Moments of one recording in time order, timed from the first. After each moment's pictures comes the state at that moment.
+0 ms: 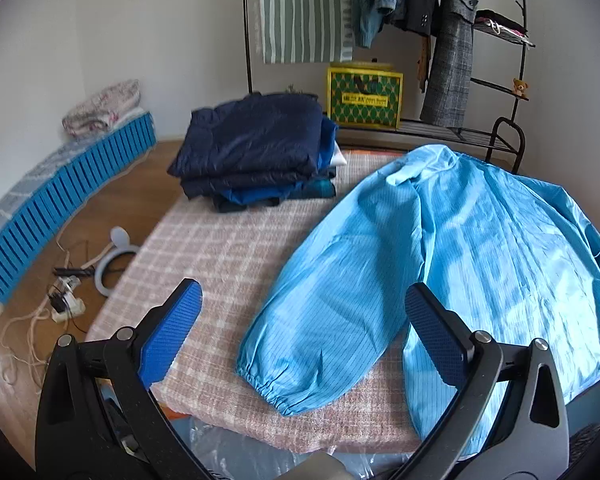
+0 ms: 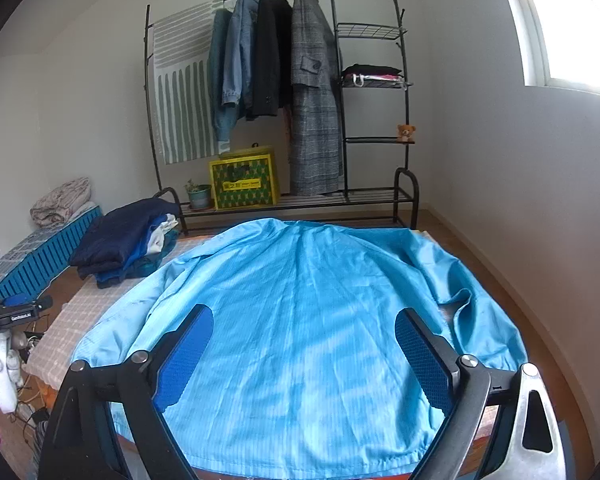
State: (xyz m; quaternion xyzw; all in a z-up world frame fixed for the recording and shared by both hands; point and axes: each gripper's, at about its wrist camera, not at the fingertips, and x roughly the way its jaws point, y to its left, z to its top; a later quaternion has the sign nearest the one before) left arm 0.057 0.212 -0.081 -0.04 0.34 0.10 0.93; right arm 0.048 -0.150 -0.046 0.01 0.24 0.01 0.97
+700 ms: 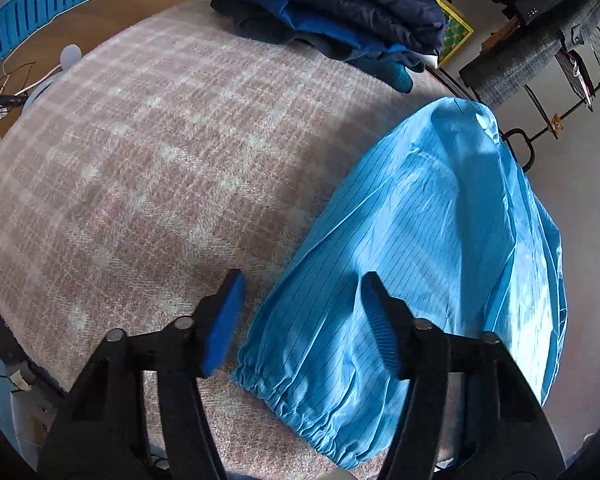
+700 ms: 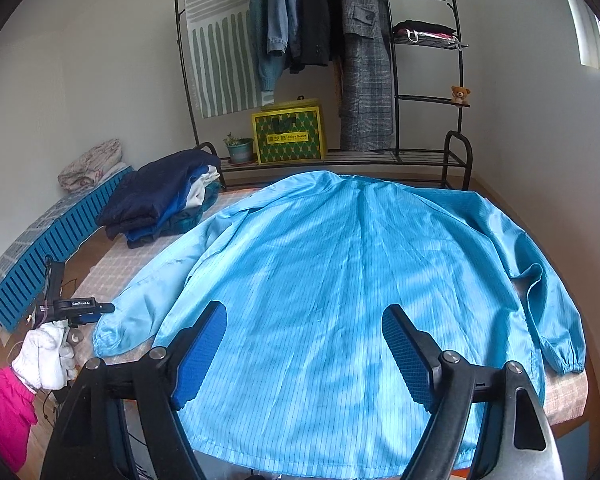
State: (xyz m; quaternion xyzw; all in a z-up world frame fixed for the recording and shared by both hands) left arm 0.118 0.324 -0.243 -0.27 0.50 0.05 0.82; right arm 0.093 -0.084 -0.094 0.01 0.32 0.08 0.94
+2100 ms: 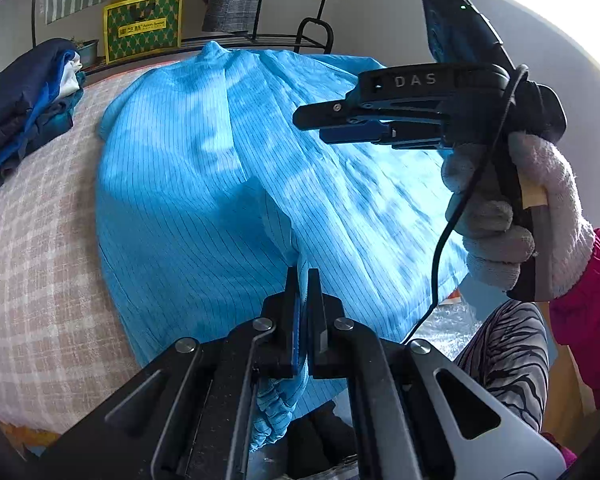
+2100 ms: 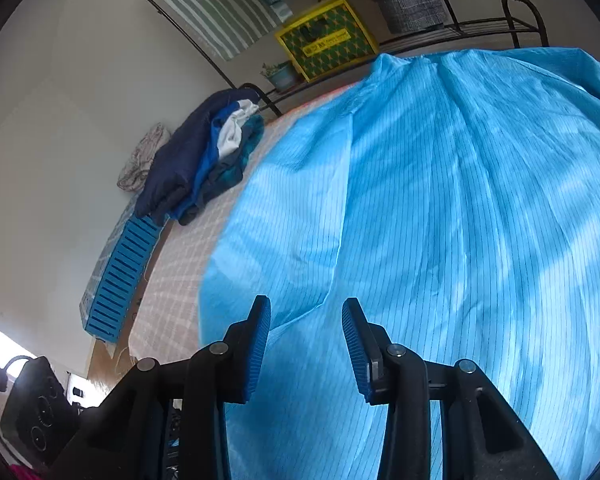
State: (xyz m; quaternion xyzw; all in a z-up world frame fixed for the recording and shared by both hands) left arm 0.052 0.038 -0.163 0.00 0.44 -0.25 0.86; right arm 0.225 -0.068 -0.208 0.17 0.46 0.22 0.84
